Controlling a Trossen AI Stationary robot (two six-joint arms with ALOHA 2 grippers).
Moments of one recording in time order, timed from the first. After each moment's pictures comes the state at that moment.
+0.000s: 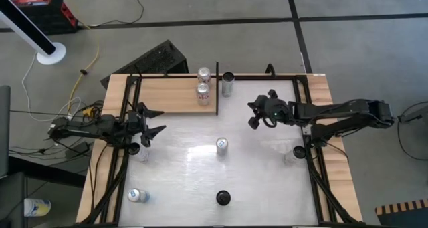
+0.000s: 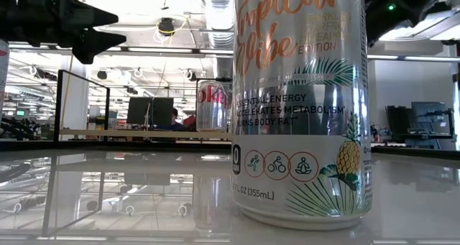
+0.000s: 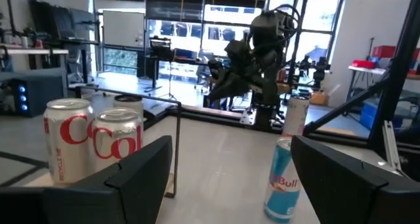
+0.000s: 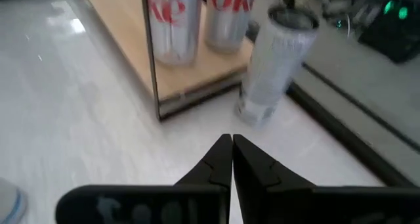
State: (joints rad) left arm -0.10 0.06 0.07 0.22 -0.38 -0.02; right arm -0.14 1.10 0.63 -0.09 0.47 0.17
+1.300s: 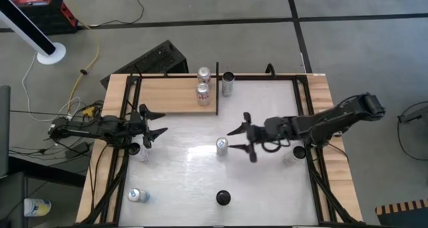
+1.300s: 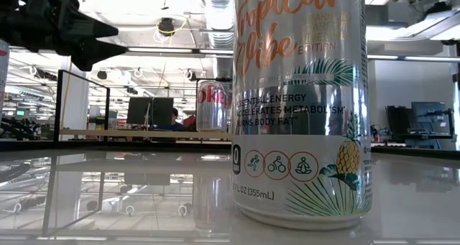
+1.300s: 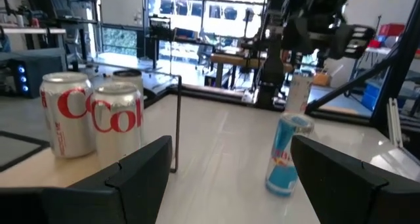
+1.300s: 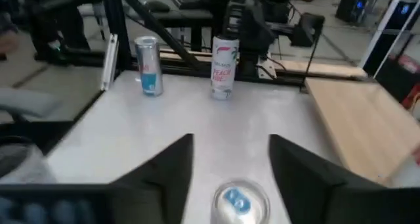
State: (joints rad) left arm -0.10 0.06 0.07 0.12 -0.37 -0.05; right arm 0.20 1.25 0.78 0.22 0.13 -0.04
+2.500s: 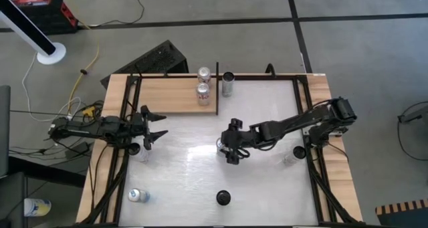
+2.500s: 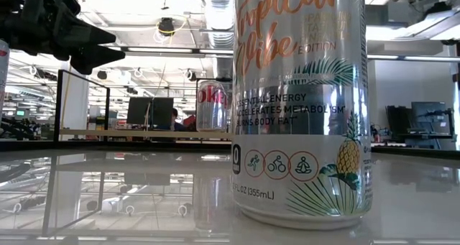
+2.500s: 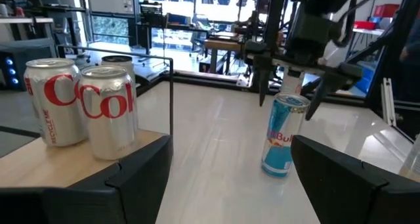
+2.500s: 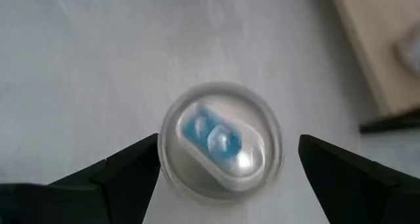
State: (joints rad) left arm -0.10 0.06 0.07 0.06 -0.34 -0.05; right arm 0.19 1.66 1.14 -0.31 0.29 0.18
